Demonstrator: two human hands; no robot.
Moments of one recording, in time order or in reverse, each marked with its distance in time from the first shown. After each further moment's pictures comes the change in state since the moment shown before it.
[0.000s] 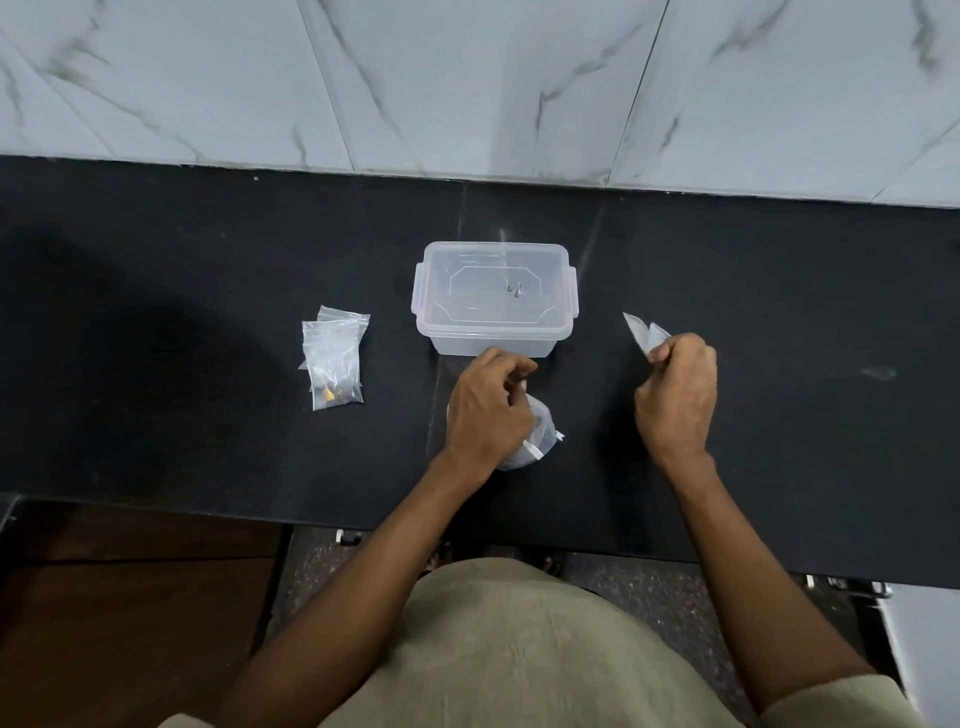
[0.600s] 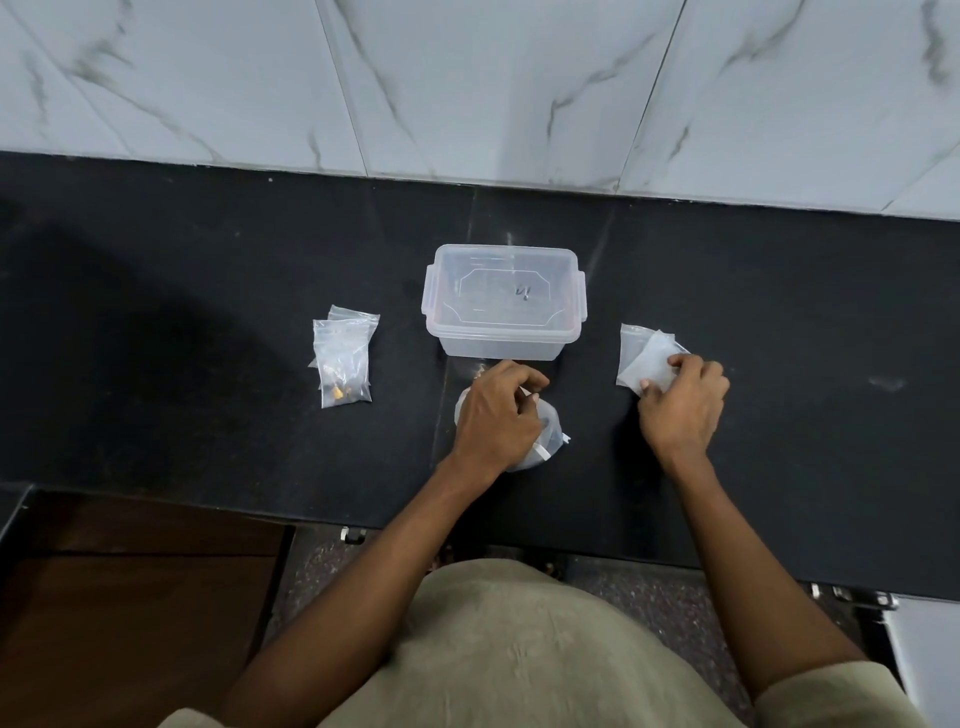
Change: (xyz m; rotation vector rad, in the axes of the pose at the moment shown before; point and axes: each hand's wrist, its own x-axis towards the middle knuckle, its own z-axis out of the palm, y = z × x) left_hand -0.005 -0.005 0.004 -0.013 -0.083 -0.073; right_hand 0.001 0.016 0.013 -0.189 -0.261 0.295
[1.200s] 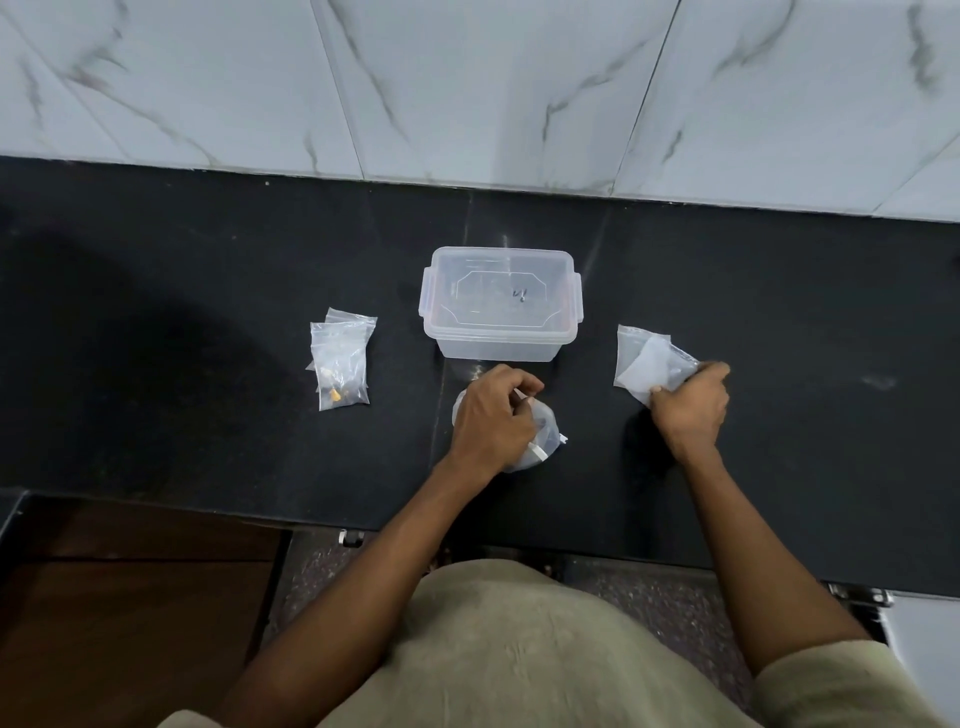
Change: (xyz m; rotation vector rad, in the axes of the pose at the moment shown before) left_hand 0.001 -0.004 0.002 -0.036 -0.035 -0.072; right_hand 0.011 0.003 -0.013 0.207 -0.050 0.277
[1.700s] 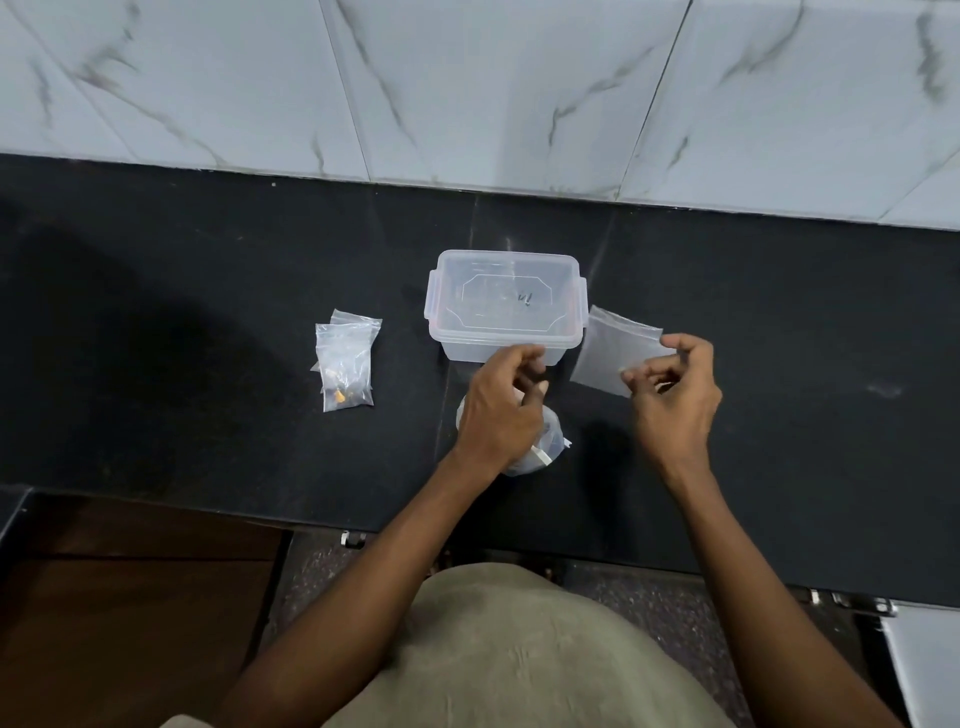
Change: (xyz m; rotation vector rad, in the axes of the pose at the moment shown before) left_hand 0.003 0.020 -0.012 -0.143 0.084 0.043; right_hand -0.062 -0.041 -0.019 0.413 -0.026 -0.385
